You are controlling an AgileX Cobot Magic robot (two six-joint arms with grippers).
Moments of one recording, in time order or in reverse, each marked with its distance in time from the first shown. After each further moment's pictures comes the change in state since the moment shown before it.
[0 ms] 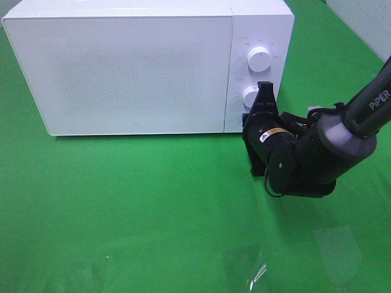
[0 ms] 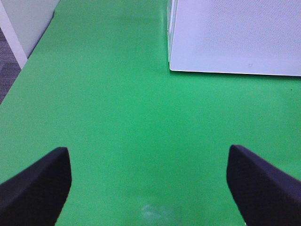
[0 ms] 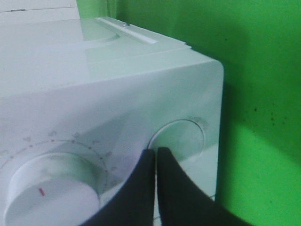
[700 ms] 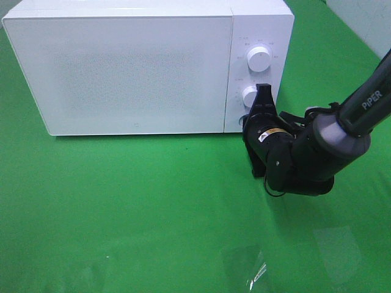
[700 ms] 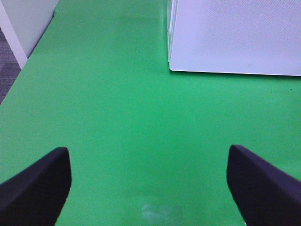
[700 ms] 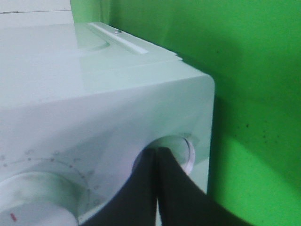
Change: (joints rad) left arm 0.000 0.000 0.000 0.000 0.000 0.000; right arm -0.017 0.031 -0.033 0.010 0.010 -0.037
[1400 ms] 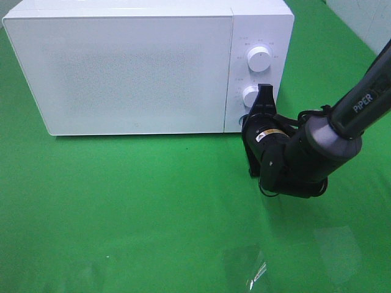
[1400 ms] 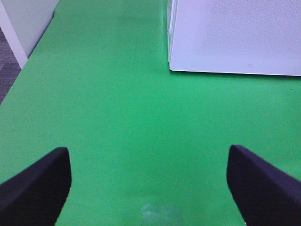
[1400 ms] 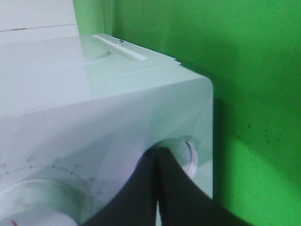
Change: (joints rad) left arm 0.000 0.000 0.000 0.000 0.000 0.000; right arm 0.016 0.012 -0.021 0.078 -0.025 0.009
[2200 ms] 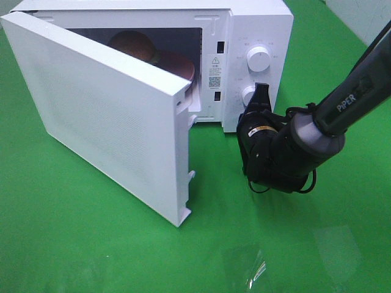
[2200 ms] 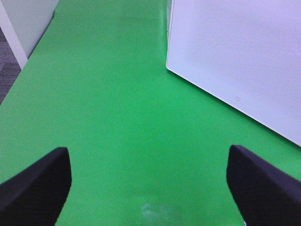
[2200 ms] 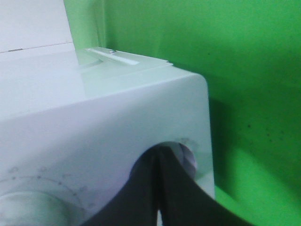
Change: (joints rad) left arm 0.000 0.000 0.000 0.000 0.000 0.000; right arm 0.018 0.040 -0.088 0.118 0.038 -0.035
